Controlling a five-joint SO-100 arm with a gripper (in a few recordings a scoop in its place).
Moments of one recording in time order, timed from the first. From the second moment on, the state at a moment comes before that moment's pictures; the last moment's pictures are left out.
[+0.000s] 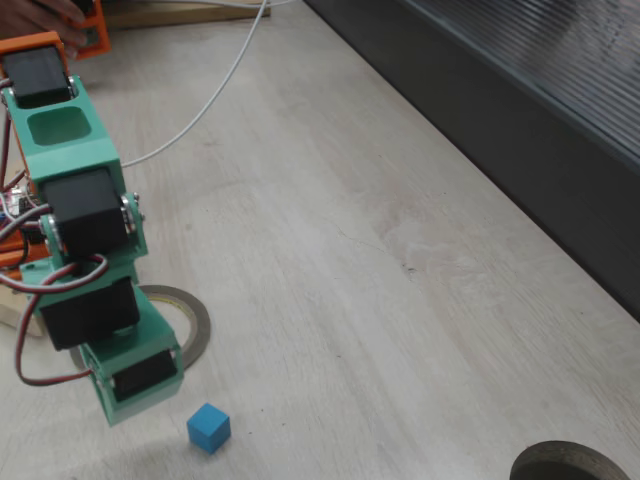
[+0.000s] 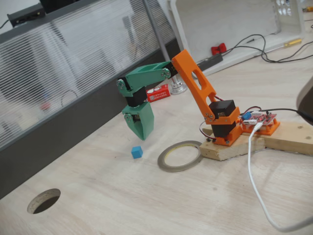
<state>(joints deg) 77.3 72.8 77.7 78.5 82.6</state>
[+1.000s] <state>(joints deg) 70.4 72.7 71.5 77.6 82.6</state>
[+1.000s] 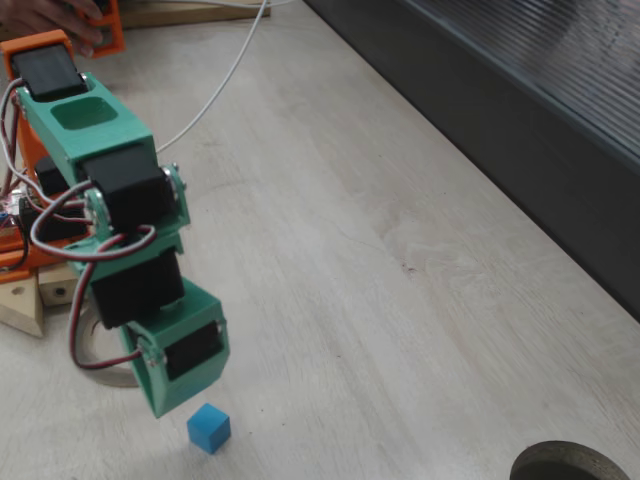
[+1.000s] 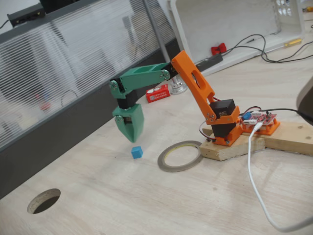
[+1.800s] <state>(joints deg) 70.5 62.8 65.7 77.7 82.6</state>
